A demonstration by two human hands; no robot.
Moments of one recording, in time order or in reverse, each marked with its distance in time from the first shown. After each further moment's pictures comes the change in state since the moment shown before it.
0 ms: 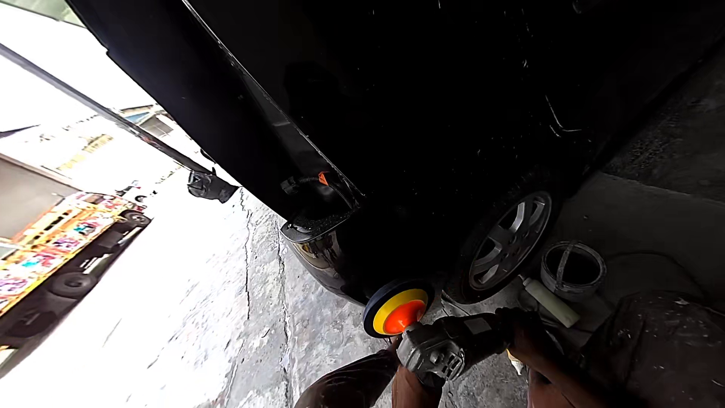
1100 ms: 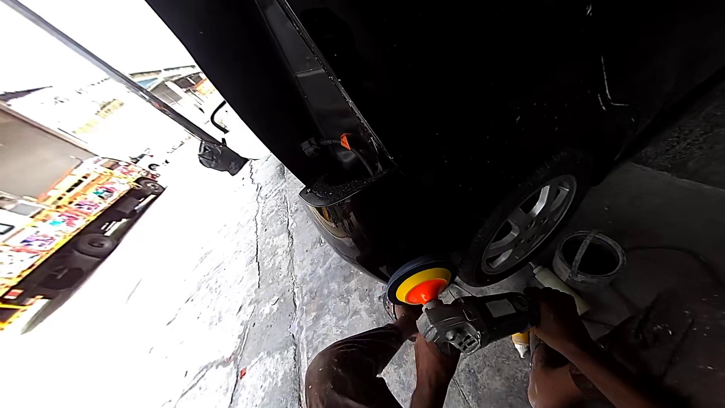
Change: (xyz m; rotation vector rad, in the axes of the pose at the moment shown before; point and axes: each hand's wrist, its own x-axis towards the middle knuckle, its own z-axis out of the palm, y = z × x) left_hand 0.019 -0.013 0.051 -0.146 0.142 0.030; right_hand -0.010 0.017 -0.004 -0.059 0.363 -0.031
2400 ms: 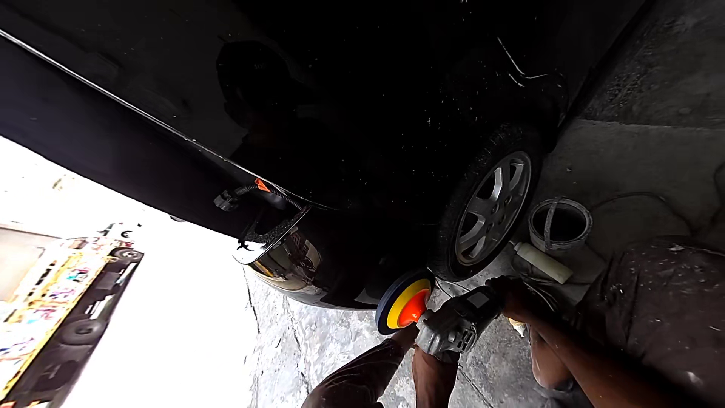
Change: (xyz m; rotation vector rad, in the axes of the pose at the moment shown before) left_hand 0.001 0.013 0.015 0.226 -0.198 -0.046; right_hand 0.032 0.031 0.083 0.212 -0.435 -0.008
